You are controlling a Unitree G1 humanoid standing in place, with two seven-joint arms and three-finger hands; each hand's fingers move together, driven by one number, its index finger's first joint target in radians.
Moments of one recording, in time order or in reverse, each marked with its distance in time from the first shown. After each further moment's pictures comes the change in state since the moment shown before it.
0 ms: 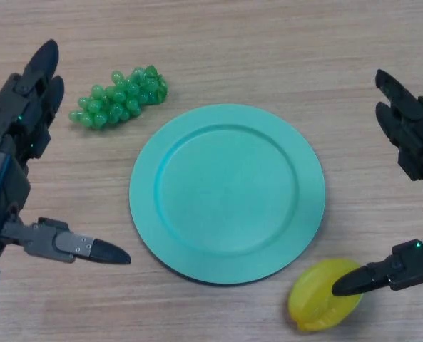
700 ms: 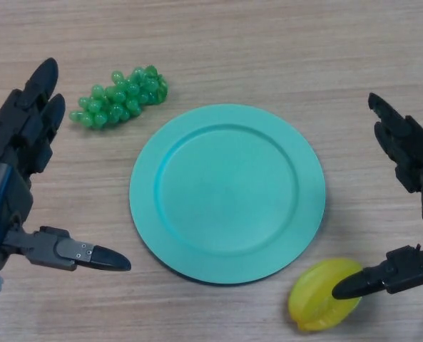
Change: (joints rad) left arm 0.013 -0.024 -0.003 0.001 -0.003 0.079 0.030; right arm -0.007 0.000 0.001 0.152 -0.076 -0.098 0.002
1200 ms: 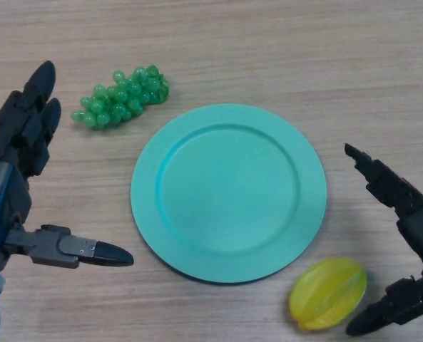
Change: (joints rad) left arm 0.002 -0.005 -0.011 -0.027 0.031 0.032 0.036; right arm 0.062 -0.006 0.026 0.071 -0.372 -0.111 0.061
